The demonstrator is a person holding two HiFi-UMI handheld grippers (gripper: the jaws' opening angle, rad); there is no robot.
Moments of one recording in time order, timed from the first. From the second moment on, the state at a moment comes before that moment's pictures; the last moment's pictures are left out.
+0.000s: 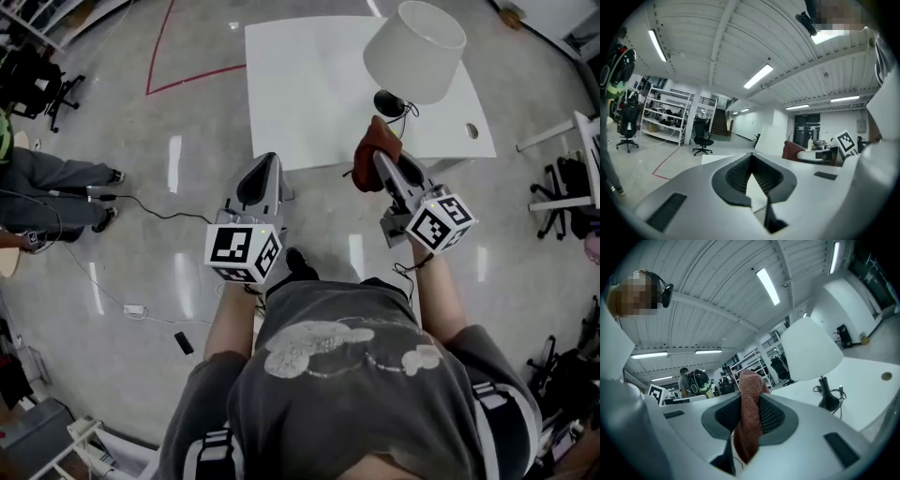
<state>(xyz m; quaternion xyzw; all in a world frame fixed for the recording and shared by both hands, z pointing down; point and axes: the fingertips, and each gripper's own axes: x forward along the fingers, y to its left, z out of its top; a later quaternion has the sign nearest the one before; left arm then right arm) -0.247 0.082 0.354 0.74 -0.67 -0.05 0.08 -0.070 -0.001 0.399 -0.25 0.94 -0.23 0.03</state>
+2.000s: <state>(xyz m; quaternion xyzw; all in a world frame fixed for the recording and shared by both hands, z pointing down) -0.271 -0.288 0.287 0.97 -0.24 -0.05 0.05 -0.173 -0.235 0.295 -0.70 0.68 -0.14 0.16</state>
